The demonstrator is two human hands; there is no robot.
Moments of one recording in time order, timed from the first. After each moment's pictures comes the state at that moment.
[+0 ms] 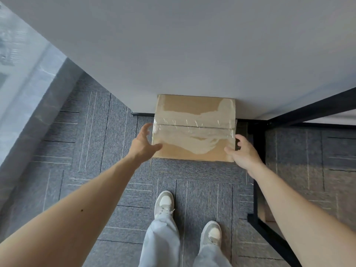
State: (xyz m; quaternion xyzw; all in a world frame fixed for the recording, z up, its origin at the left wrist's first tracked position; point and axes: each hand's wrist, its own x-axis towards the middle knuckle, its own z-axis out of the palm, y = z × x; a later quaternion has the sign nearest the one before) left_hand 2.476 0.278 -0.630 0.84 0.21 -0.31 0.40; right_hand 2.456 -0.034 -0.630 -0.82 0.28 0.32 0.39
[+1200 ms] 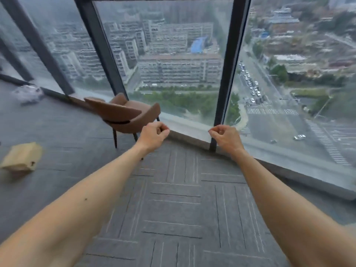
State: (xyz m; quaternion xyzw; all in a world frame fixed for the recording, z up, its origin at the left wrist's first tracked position) left_hand 1.614 0.430 0.008 0.67 0.64 0.29 0.24; right_hand 1.873 0.427 -0.007 -0.65 -0.60 0.31 0.36
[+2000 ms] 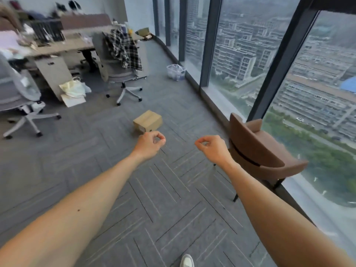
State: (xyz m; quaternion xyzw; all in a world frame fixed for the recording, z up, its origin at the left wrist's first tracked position) left_hand 0.990 0.451 -0.019 0.36 0.84 0.38 0.15; right_hand 1.165 0.616 -0.010 -0.31 -0.86 0.39 0.14
